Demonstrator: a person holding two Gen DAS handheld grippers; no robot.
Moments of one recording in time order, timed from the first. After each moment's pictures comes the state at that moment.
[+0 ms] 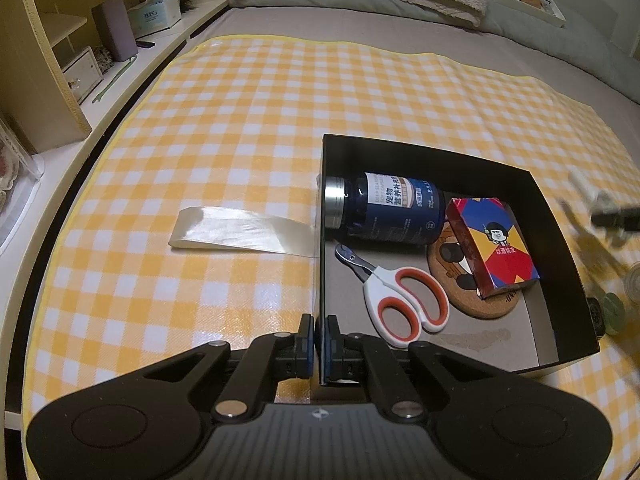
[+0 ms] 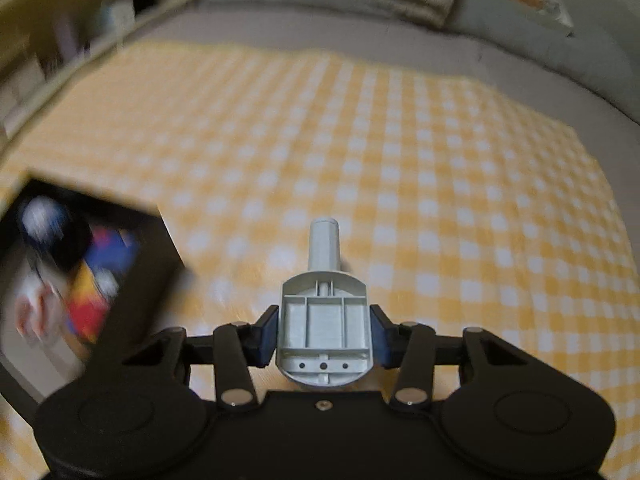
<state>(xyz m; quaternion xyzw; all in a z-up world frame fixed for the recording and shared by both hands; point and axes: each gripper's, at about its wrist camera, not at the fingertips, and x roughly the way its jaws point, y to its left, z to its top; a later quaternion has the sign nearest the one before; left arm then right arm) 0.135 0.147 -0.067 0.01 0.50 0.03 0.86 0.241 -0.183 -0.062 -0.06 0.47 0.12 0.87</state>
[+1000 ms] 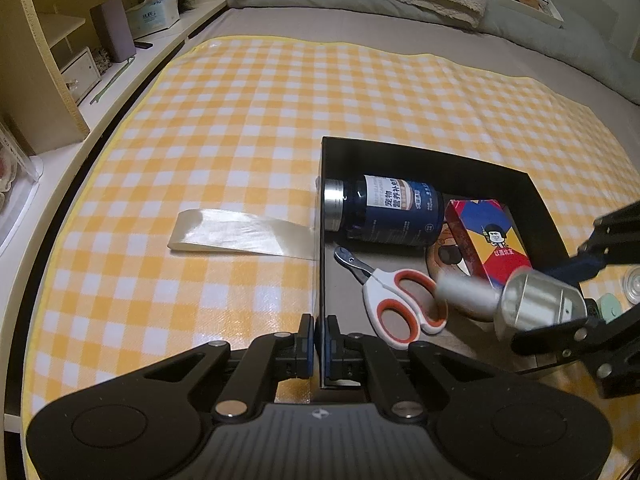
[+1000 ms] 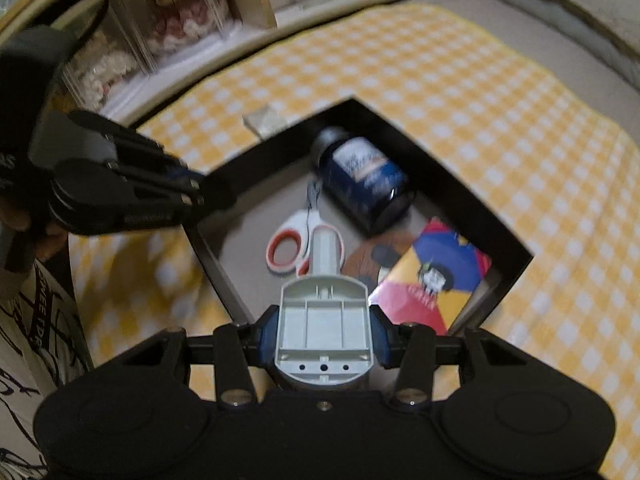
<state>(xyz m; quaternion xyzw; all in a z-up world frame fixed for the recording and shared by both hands) 0.135 0.150 -0.064 0.00 0.50 0.03 0.86 0.183 -0.056 -0.045 -0.17 0.49 0.45 0.73</state>
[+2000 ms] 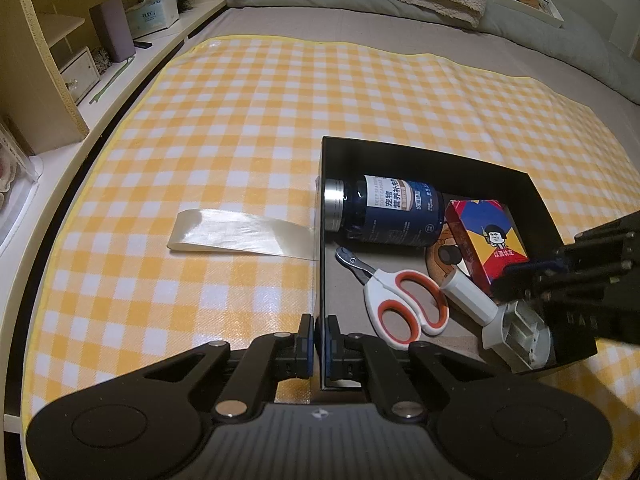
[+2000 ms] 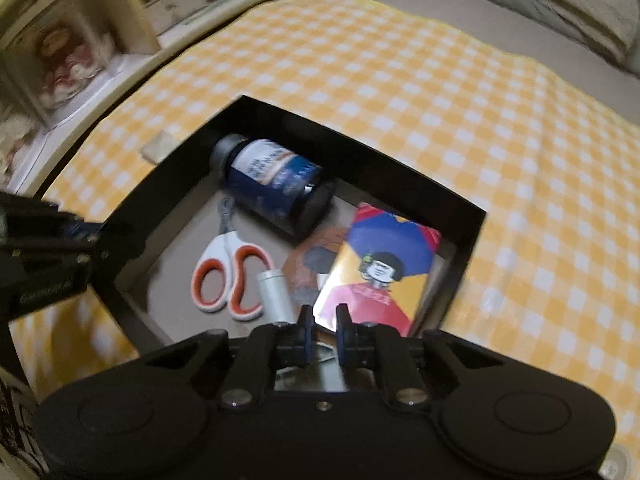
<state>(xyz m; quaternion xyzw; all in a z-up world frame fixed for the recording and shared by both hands) 0.135 0.149 -0.064 0.00 0.50 0.02 0.86 0.196 -0.044 -0.068 -0.12 0.51 0.32 0.79</state>
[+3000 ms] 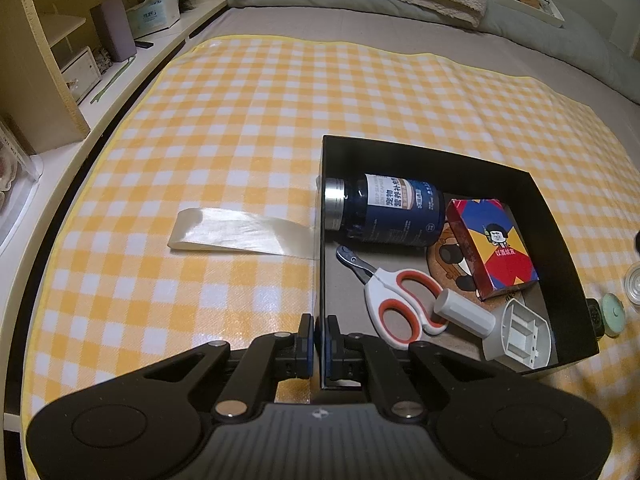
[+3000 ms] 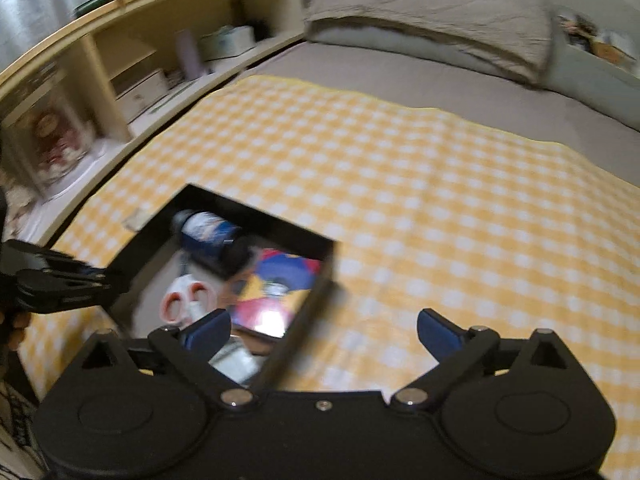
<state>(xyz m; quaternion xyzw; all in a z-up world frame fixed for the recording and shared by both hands) 0.137 0.152 -0.066 0.00 0.50 0.03 0.86 0.187 -0.158 -0.002 -0.06 0.44 0.25 0.86</state>
